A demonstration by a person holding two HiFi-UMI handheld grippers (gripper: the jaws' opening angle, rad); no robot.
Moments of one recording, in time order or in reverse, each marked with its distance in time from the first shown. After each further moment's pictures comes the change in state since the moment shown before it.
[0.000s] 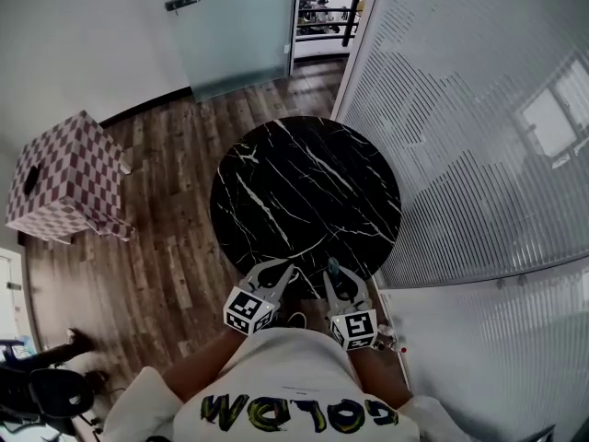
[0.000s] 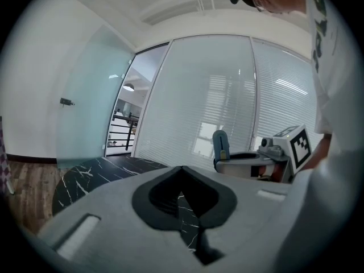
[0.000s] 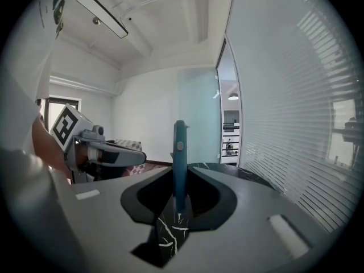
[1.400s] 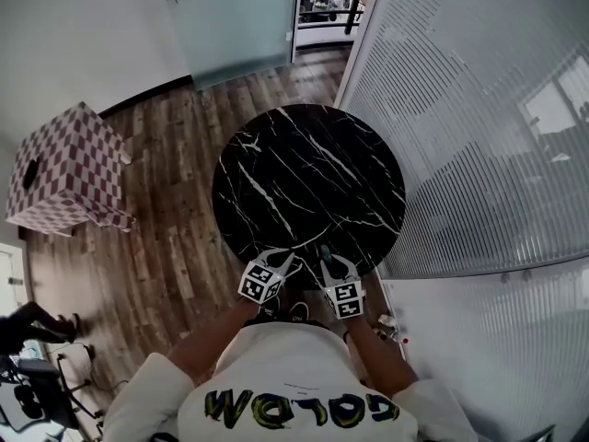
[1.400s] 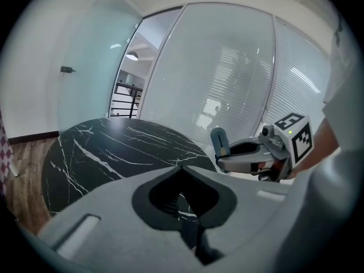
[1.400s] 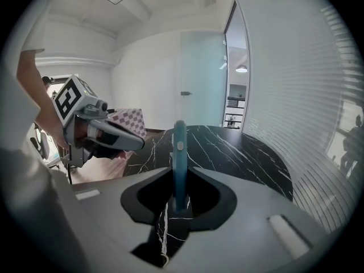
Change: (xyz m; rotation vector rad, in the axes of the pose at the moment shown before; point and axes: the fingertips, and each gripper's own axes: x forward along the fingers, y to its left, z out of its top) left arm 0.049 0.053 -0.138 -0.095 0.286 0.000; right arm 0.060 -0.021 -0.150 -0.037 0.328 0.021
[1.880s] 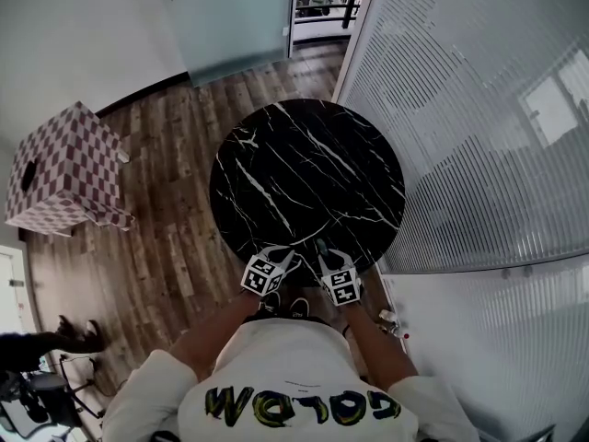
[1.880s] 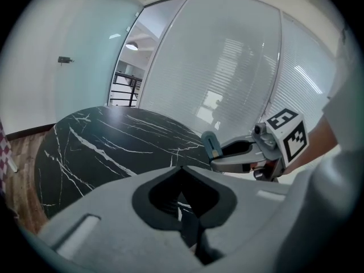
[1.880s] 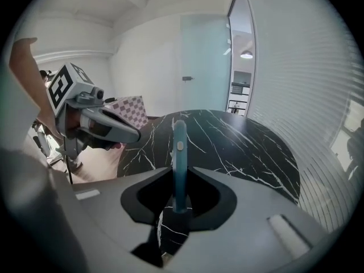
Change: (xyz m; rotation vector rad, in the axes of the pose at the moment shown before) left arm 0.024 0.008 -0.028 -0.015 0.091 -0.014; right arm 0.034 -0.008 -0.037 -0.004 0.138 0.034
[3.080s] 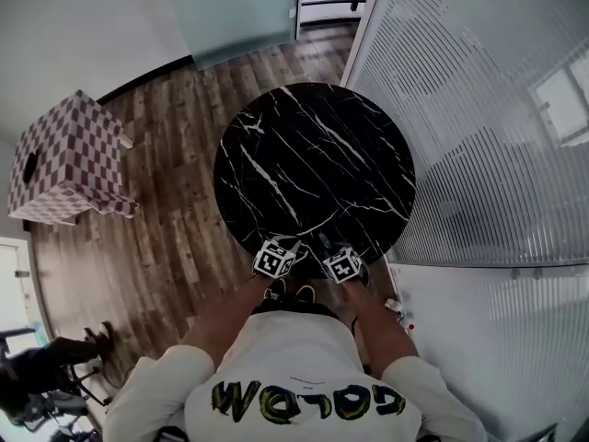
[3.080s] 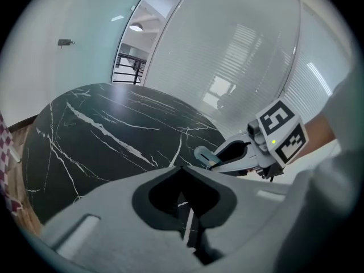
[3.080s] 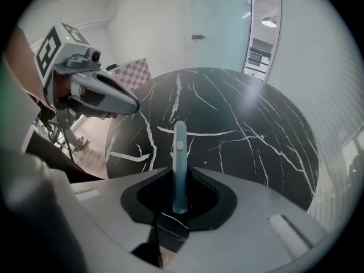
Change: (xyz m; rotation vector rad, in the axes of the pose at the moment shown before) left arm 0.048 0.028 -0.049 -0.057 0.160 0.024; right arm 0.063 -0.010 -0.082 -0.085 0.371 0.083
